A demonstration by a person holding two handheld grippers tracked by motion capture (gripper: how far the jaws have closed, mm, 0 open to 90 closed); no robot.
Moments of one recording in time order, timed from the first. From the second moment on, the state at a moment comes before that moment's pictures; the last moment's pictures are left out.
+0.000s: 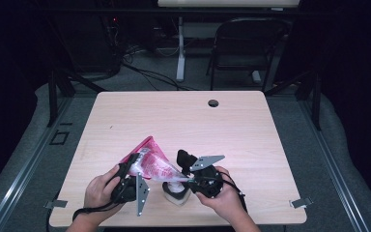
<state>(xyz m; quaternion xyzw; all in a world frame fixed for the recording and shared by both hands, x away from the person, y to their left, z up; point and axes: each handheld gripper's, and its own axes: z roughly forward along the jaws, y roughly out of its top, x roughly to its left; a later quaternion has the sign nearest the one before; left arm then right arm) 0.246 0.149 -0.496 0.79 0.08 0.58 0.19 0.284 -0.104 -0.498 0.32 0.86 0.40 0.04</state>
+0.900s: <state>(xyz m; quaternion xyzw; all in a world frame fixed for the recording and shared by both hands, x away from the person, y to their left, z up) 0.253 0.160 -0.508 0.81 0.12 0.53 0.21 0.284 -0.101 -0.494 0.31 0.86 0.40 0.04</state>
